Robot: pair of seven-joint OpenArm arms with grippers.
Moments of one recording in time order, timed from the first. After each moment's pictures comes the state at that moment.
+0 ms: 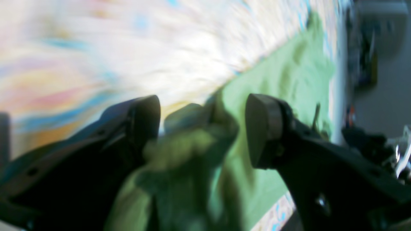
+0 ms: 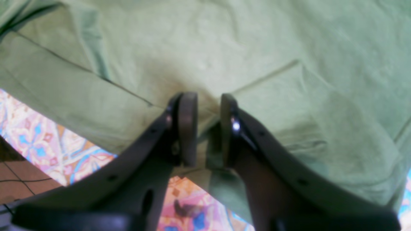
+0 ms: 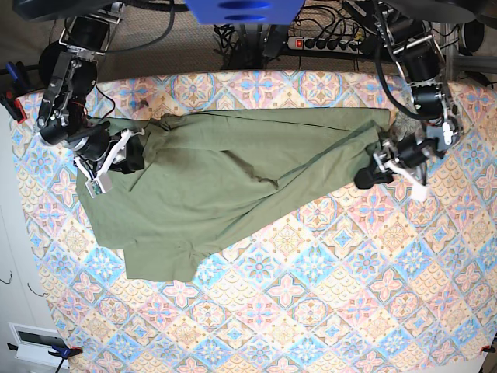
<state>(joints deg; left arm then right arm) -4.8 -16.3 -25.7 62.7 -59.1 -33.7 63.7 -6.2 14.5 23.3 96.5 38.3 40.9 -65.9</state>
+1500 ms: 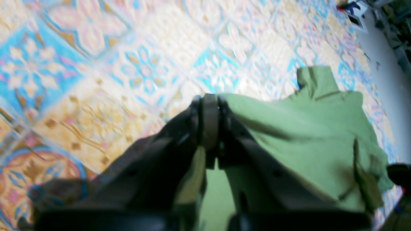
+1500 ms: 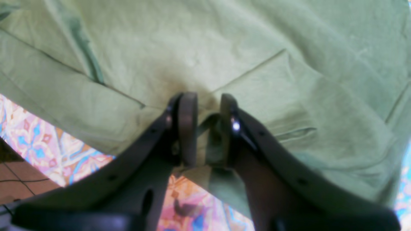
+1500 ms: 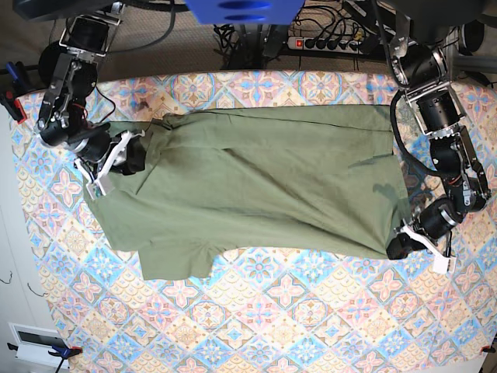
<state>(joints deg) -20.9 -20.4 -24.4 69.9 -45.3 -33.8 58.8 -4.1 14.4 23.2 95.9 38.0 40.9 -66.5</state>
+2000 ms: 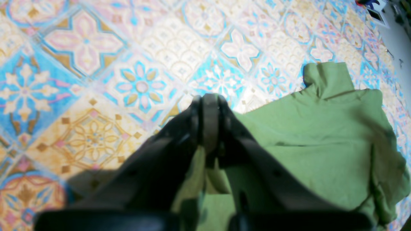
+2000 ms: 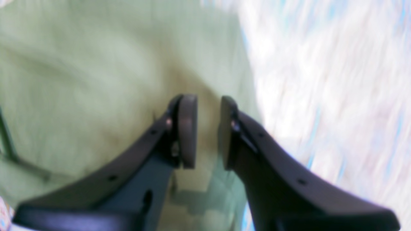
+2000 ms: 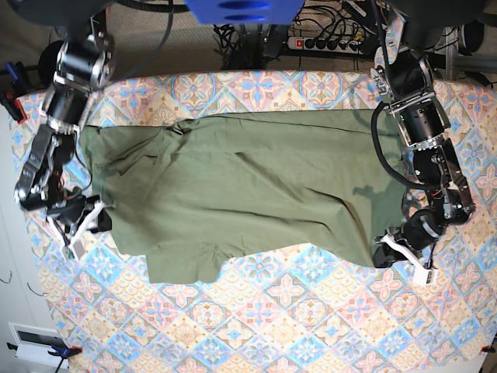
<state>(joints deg) -24.1 -14.5 -24.1 69.8 -33.9 -33.7 57.3 21.9 18.9 23.2 69.1 21.8 41.1 -62.4</state>
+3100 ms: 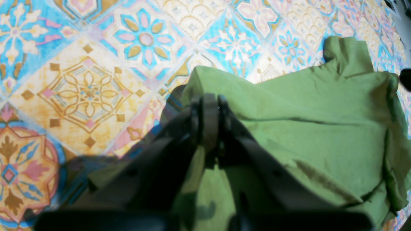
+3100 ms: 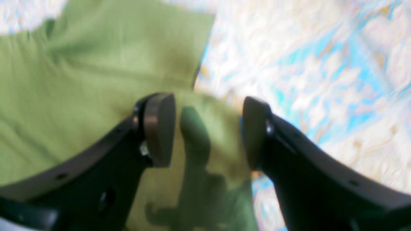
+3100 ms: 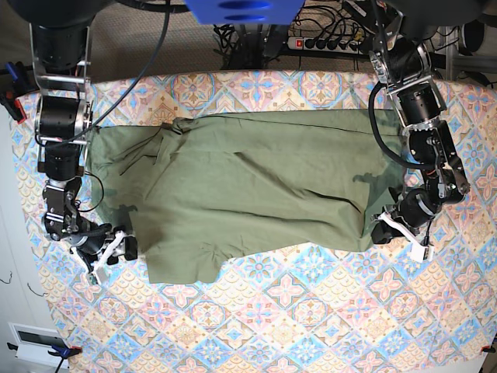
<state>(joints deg) -18.1 -14.7 -24.4 69.9 -34.1 -33.7 55.2 40.9 23.3 -2.0 26.2 9.9 40.9 -17.9</state>
